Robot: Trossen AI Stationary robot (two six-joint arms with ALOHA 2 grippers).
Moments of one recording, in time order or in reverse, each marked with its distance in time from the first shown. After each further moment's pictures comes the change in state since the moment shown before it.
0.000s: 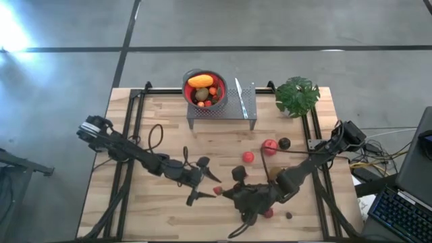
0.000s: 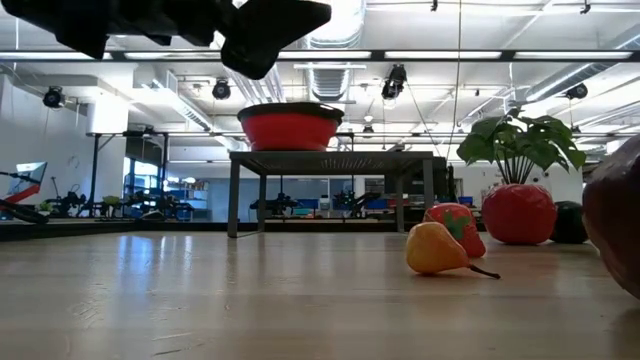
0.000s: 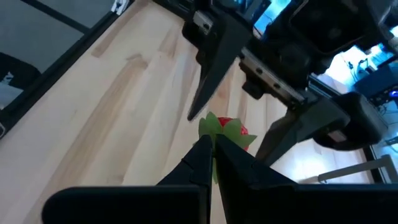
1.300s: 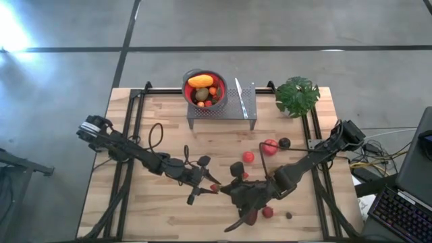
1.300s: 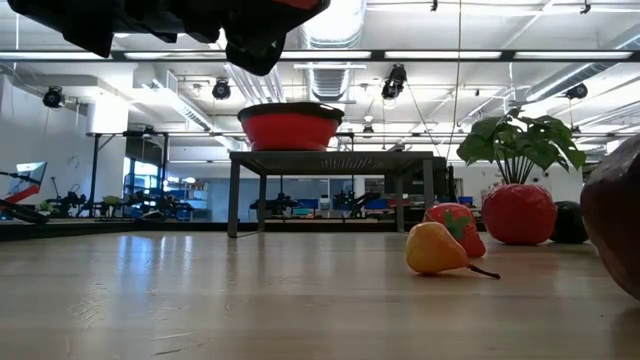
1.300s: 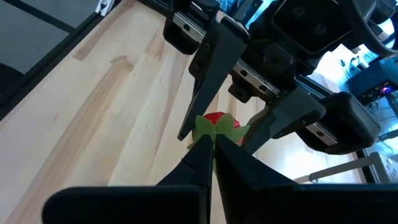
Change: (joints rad) left arm 0.011 -0.003 0.012 -0.012 0.018 0.021; right arm -0.036 0.000 0.000 0.016 -0.001 -0.010
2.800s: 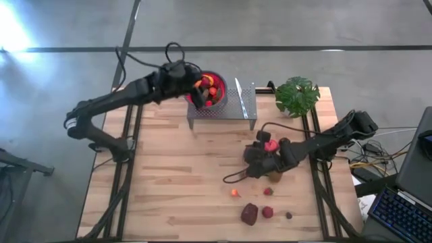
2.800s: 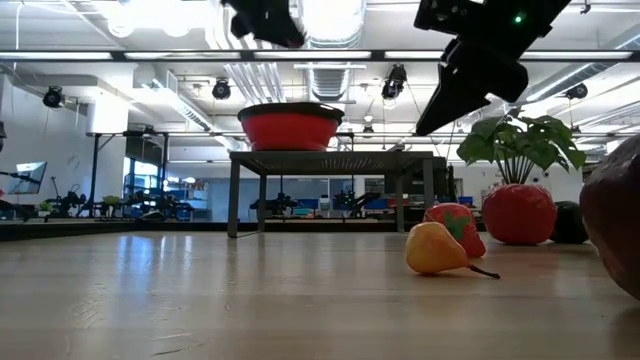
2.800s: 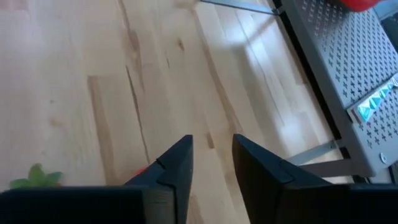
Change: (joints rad) left arm 0.747 -0.195 0.767 -1.239 -0.210 0.065; right arm -0.210 -0.215 -0.317 -0.366 0.199 0.458
